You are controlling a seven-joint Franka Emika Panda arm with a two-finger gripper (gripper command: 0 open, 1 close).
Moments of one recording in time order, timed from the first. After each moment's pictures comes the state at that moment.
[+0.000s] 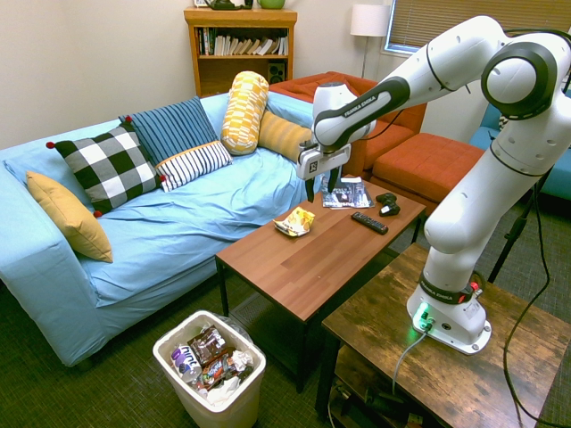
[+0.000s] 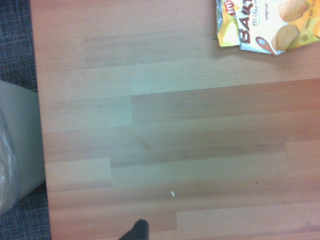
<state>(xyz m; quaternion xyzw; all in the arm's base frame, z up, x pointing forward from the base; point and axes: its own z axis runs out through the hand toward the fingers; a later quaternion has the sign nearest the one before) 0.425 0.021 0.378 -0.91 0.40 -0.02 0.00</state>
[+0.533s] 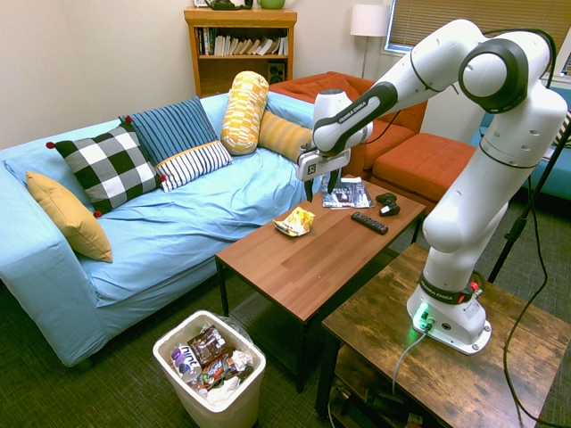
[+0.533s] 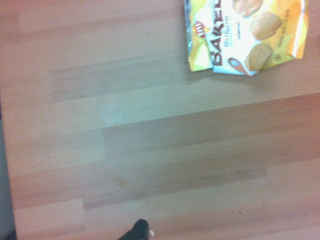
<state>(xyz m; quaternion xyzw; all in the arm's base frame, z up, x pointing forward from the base) 0.461 -0.019 0.348 -0.89 0.45 -0.04 0.00</state>
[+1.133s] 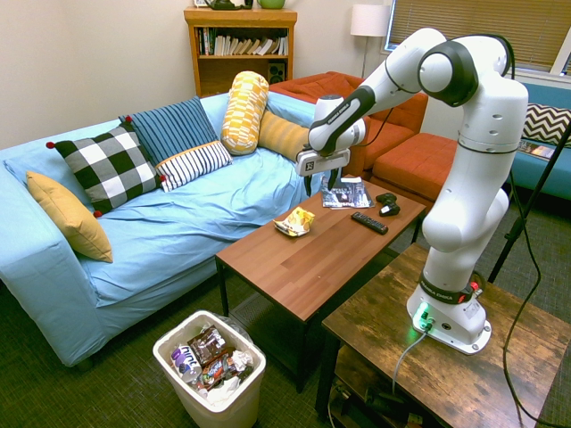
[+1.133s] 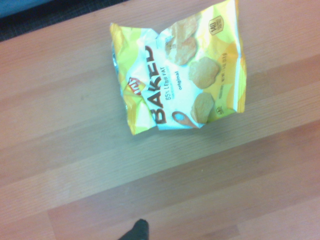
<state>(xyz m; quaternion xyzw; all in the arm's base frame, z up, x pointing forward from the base) 0.521 -0.083 0.304 -0.86 0.51 -0.04 0.02</state>
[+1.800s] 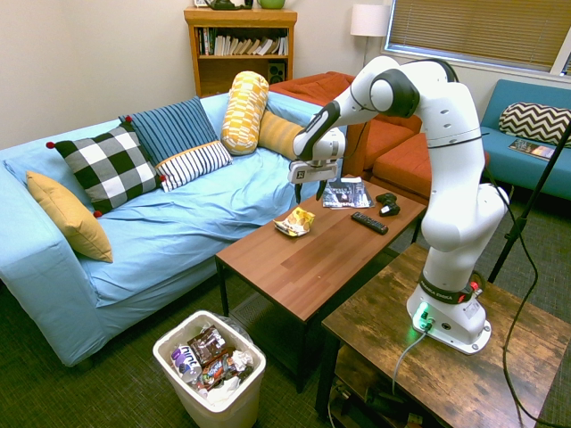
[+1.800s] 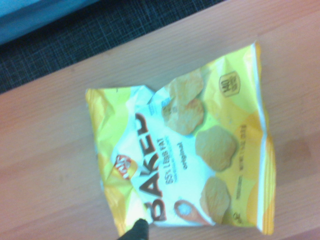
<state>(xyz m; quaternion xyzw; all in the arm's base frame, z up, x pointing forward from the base) 0.601 -0.137 0.222 -0.85 0.52 -0.01 0.06</state>
